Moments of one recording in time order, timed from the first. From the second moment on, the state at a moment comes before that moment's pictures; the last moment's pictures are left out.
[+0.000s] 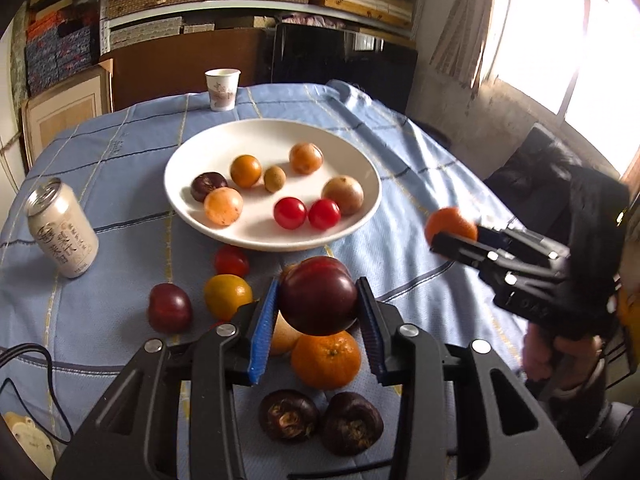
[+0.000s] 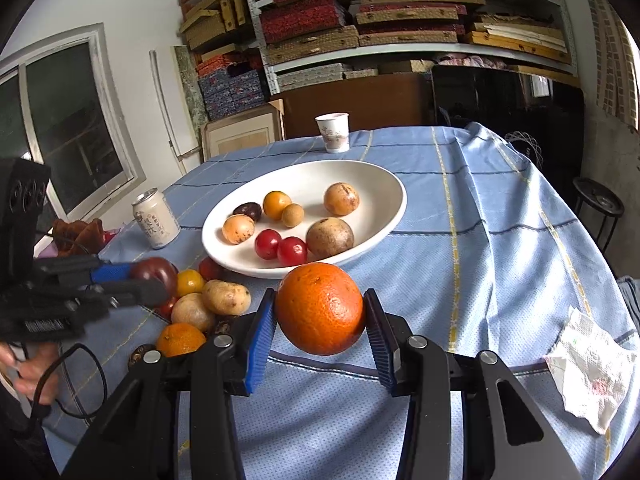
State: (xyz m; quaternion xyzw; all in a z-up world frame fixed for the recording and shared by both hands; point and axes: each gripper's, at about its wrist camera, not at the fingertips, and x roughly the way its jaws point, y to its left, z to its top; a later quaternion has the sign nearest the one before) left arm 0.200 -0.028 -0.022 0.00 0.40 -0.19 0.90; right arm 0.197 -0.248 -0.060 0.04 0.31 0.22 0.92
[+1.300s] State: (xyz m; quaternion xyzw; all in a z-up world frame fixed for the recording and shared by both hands) left arm 0.231 0.031 -0.006 -0.01 0.34 -0.09 0.93; right arm 0.223 -0.192 -0.040 0.04 0.31 0.37 0.87
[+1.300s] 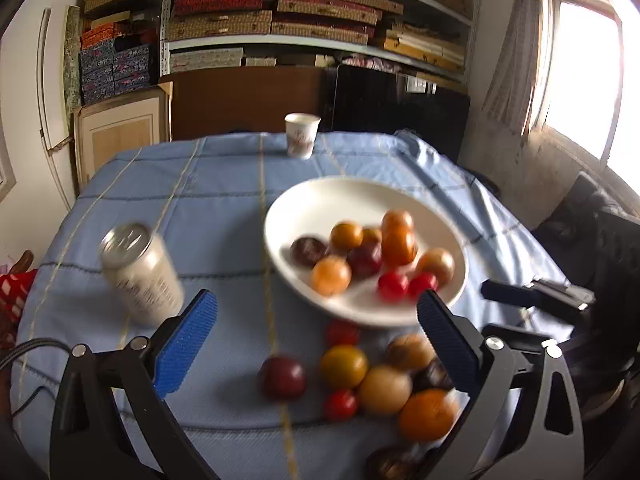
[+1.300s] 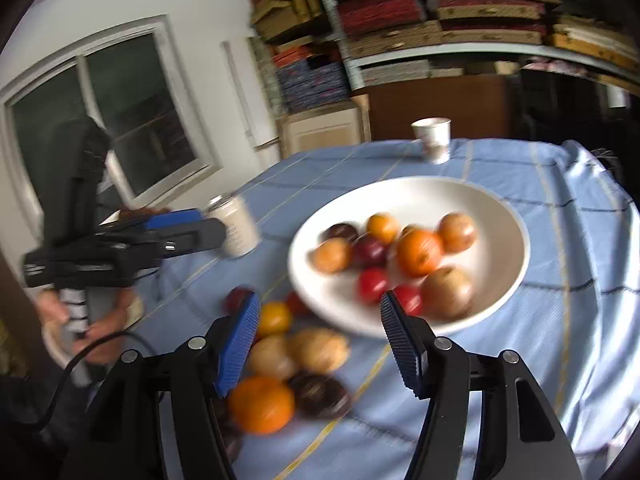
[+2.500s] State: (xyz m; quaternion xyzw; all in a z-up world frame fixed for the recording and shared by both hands) left arm 0.205 0.069 -0.035 -0.08 0.37 -0.03 0.92; right arm 0.188 -0.122 -0.082 -0.12 0.38 0.39 0.83
